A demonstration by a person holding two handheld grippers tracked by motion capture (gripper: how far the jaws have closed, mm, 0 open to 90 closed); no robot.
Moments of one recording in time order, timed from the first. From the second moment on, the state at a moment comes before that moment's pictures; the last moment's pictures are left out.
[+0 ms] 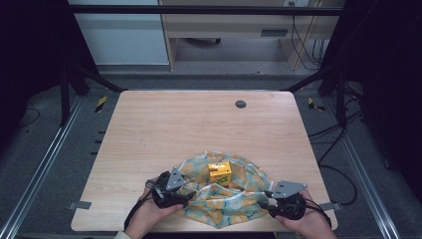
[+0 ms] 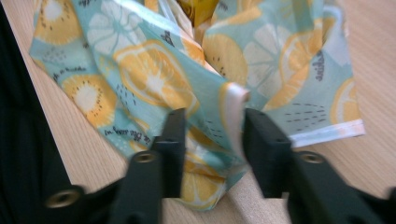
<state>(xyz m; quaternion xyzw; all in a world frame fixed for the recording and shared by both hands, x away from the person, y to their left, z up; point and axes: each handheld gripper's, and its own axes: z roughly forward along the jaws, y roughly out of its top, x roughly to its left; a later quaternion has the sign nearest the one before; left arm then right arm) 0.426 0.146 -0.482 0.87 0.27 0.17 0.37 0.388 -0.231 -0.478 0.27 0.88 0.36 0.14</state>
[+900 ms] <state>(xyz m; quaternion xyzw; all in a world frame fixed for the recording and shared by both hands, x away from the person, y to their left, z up) 0.437 0.194 -0.448 0.80 0.35 0.21 0.45 0.410 -0.259 -0.422 0.36 0.80 0.43 0.23</state>
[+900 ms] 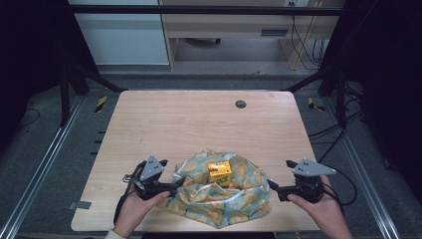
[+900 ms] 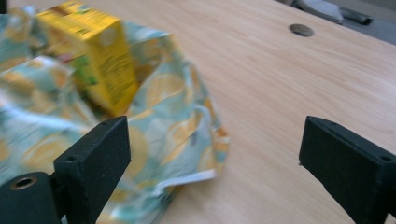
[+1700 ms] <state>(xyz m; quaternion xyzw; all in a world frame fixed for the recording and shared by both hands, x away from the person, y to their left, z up) 0.491 0.296 -0.478 0.75 0.50 0.25 0.35 0.480 -0.296 -0.476 0.53 0.72 0.37 0.25</state>
